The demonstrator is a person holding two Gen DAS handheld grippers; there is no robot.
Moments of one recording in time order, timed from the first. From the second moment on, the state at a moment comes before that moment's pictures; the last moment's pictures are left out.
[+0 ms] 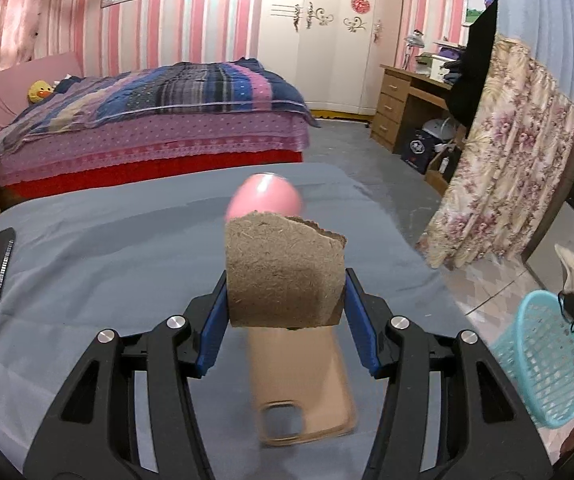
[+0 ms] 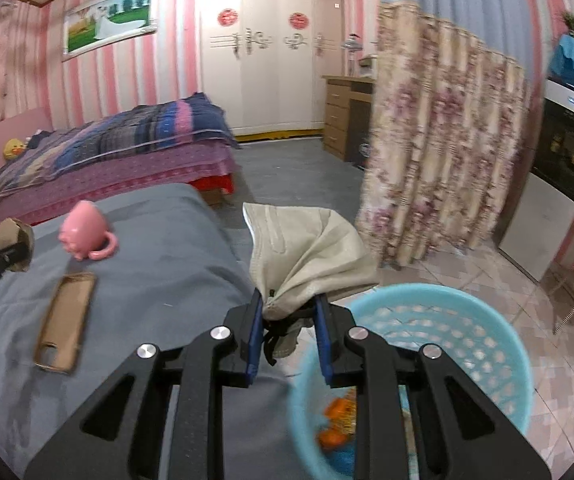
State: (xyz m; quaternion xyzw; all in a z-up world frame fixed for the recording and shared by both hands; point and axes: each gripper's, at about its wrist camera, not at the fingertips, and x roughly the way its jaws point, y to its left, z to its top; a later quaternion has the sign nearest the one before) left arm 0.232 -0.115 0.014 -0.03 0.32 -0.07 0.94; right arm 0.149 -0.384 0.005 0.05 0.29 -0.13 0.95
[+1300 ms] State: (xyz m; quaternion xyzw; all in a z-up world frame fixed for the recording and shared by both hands) left arm 0.192 -0.291 -0.010 0.06 0.29 -0.17 0.94; right arm 0.090 -0.505 -0.044 0.09 0.29 -0.21 0.93
